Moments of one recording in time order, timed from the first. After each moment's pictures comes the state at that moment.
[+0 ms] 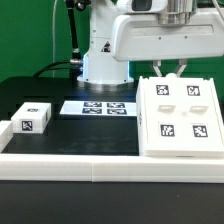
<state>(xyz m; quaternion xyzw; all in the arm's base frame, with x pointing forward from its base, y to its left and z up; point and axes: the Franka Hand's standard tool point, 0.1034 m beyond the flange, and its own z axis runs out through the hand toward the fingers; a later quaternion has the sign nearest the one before) 0.502 0.080 0.103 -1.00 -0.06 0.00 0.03</state>
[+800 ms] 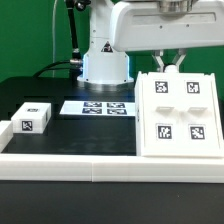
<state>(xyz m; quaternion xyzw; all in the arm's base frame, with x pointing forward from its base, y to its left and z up) 0.516 0.076 0.125 -1.00 -0.08 0.03 0.03</state>
